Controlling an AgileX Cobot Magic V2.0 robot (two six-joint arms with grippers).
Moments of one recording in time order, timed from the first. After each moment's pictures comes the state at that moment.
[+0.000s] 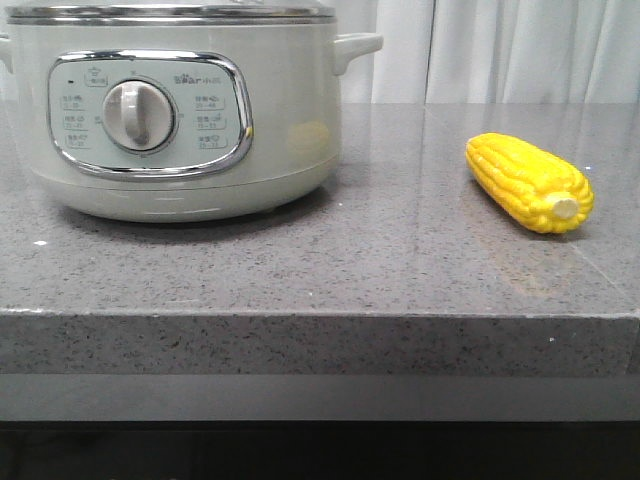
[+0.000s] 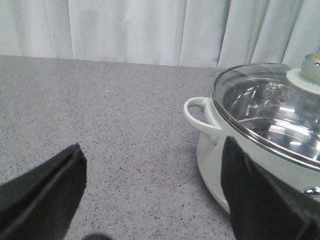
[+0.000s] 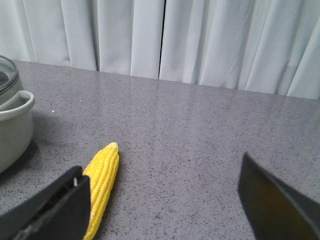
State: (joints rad) left arm 0.00 0.56 -0.57 -0.16 0.28 0.16; right arm 0.00 0.46 -0.56 0.23 0.31 -0.25
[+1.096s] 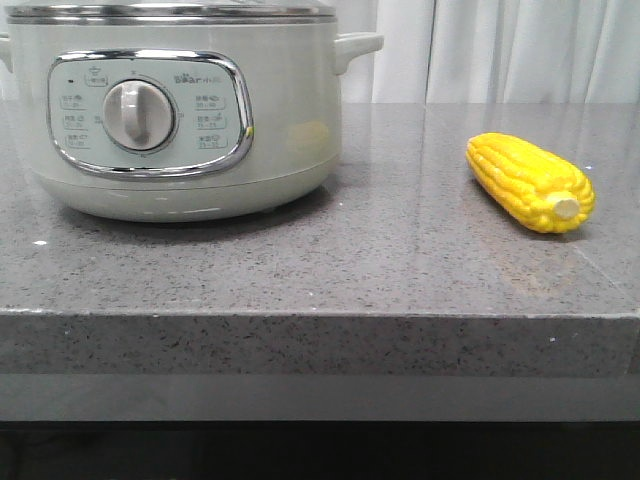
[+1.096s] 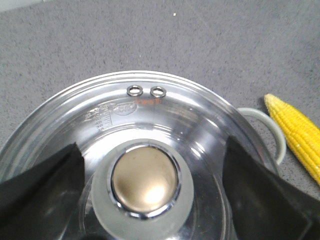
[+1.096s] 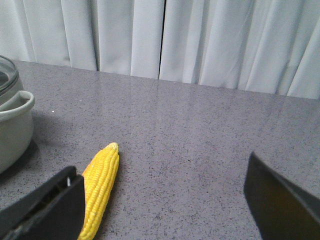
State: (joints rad) left arm -0.38 1.62 -1.78 -0.19 0.92 0.19; right arm 0.00 0.46 -0.56 0.23 0.31 -0.25
